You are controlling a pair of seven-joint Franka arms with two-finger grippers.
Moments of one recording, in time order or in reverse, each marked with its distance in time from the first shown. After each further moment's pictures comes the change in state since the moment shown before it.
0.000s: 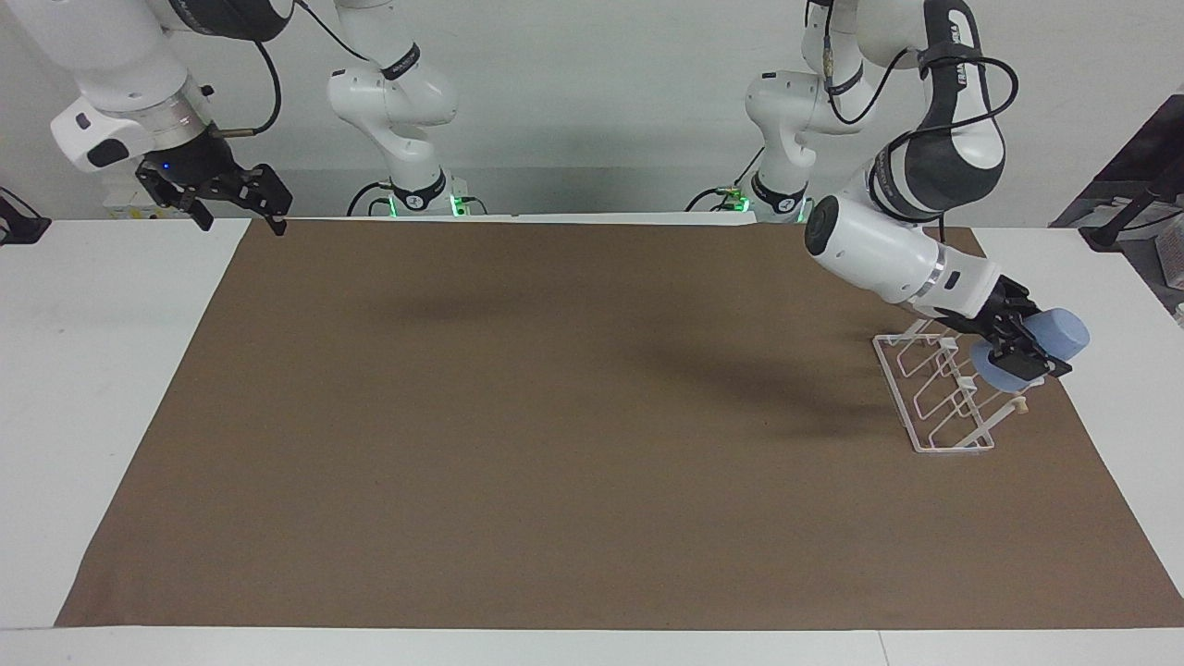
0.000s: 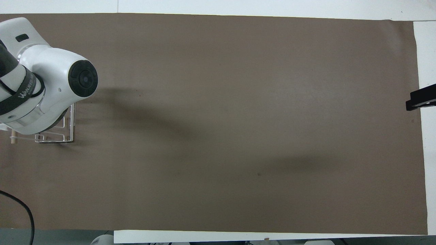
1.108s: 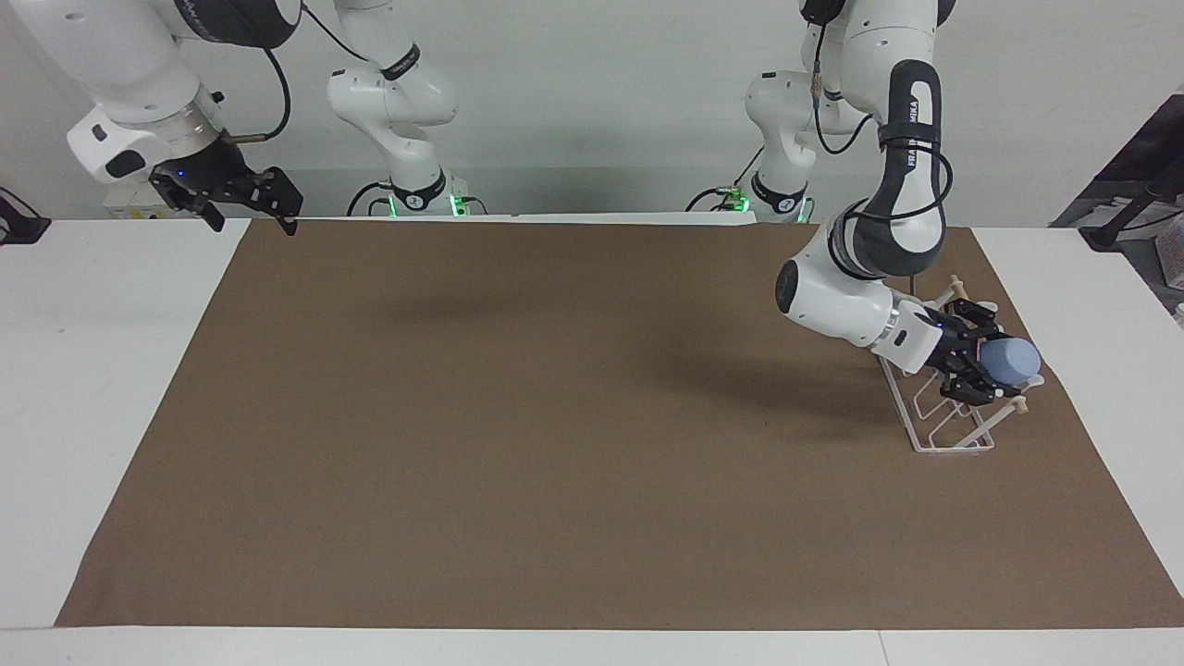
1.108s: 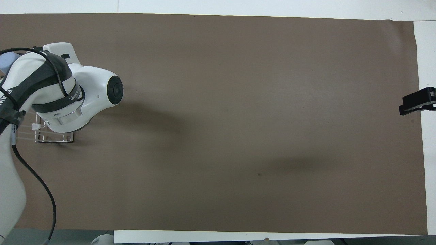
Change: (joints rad) left arm -0.016 0.072 -0.021 -0.078 0.021 -0.092 0.010; right arm 0.000 0.011 0.007 -0.001 0.005 -0.031 -0.004
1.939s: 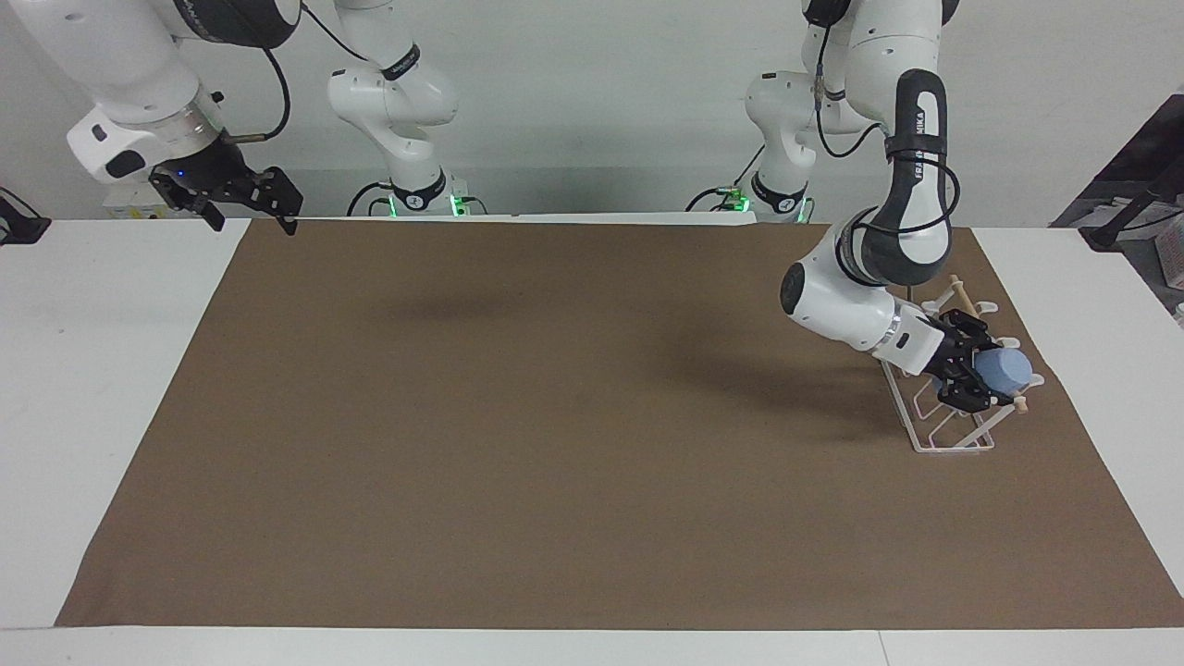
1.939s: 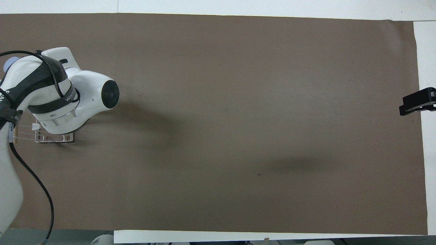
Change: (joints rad) left arm 0.038 0.005 0.006 -0.042 -0.001 0.109 -0.109; right arm -0.001 0.000 0.000 0.000 0.000 -0.001 0.000
